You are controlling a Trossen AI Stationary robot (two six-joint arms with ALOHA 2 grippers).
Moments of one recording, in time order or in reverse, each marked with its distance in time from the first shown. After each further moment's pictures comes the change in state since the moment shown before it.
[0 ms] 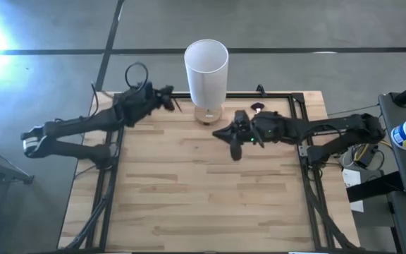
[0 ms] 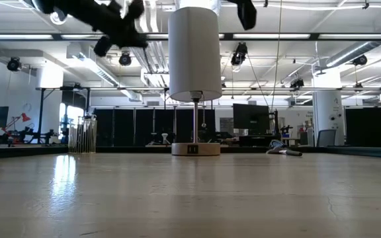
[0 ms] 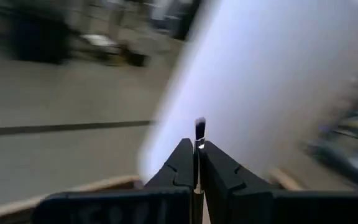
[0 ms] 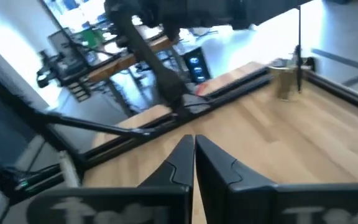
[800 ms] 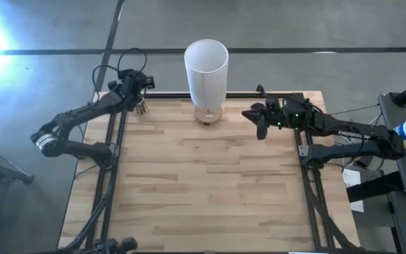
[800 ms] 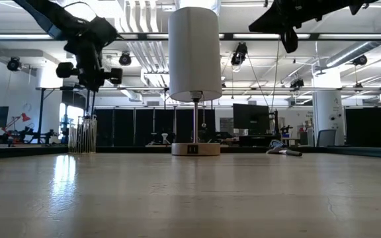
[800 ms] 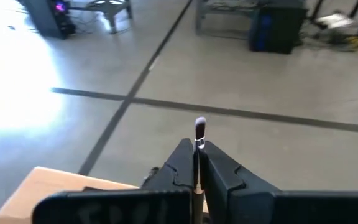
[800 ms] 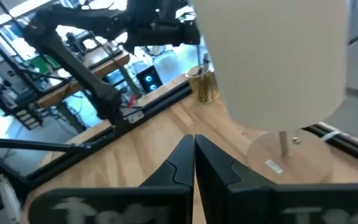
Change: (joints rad) left arm 0.457 0.175 0.023 -0.307 -0.392 0.040; right arm -0.309 -0.399 -0.314 -0.077 -0.093 -0.034
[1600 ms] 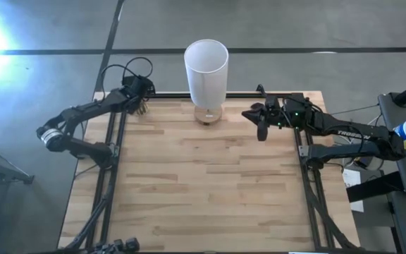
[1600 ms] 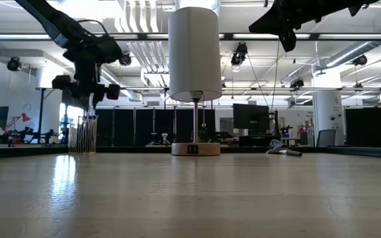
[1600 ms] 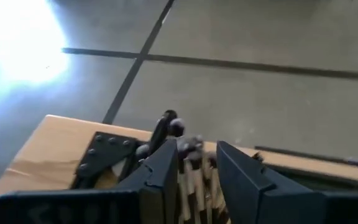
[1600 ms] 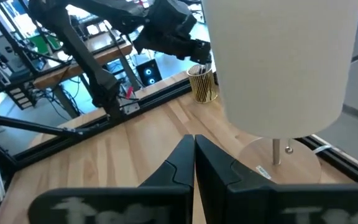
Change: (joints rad) left arm 0.011 0.088 -0.003 -0.192 0.050 -0.157; right arm -0.029 0.000 0.000 -0.007 -0.050 -0.121
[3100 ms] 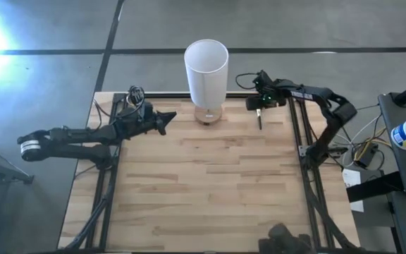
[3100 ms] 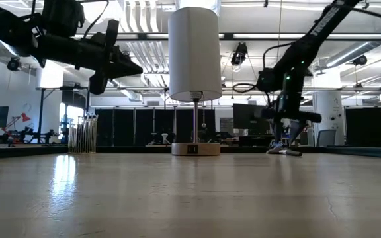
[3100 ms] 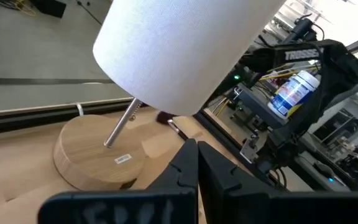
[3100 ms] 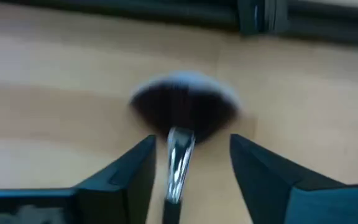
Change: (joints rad) left arm -0.434 -0.321 -0.469 0.939 0.731 0.013; right arm -0.607 0.785 0.269 -0.538 0.129 0.222
